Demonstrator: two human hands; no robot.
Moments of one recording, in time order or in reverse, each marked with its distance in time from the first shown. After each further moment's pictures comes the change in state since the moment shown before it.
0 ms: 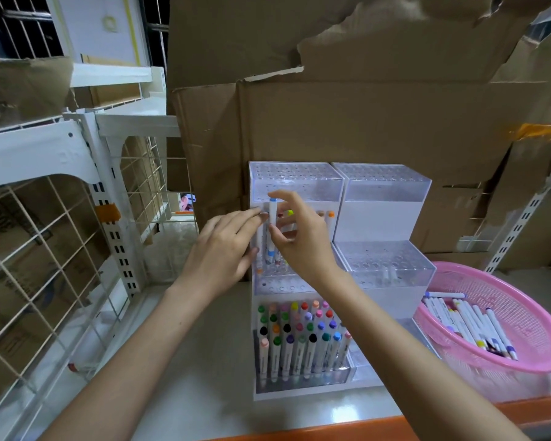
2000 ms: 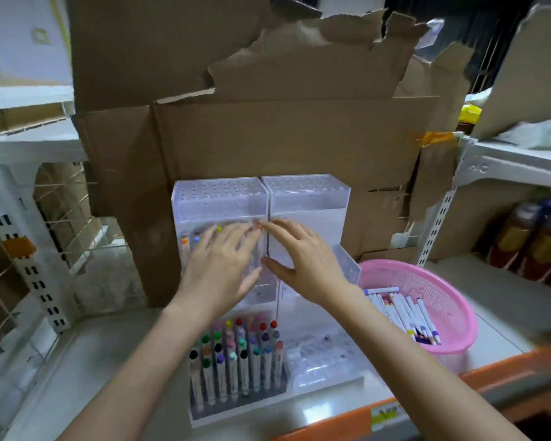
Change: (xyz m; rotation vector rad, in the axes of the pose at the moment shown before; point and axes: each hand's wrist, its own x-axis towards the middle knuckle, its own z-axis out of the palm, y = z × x) left_hand 0.046 0.087 0.013 0.118 -0.079 0.051; right_hand -0.032 0.047 -0.100 -0.599 -0.191 -0.043
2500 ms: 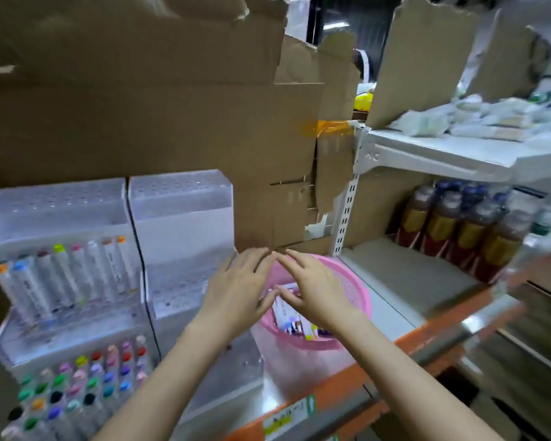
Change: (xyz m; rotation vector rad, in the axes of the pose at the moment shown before) left_hand 0.074 0.176 0.075 -0.271 -0.007 0.194; right_hand -0.115 0.156 -0.053 -0.089 -0.215 0.316
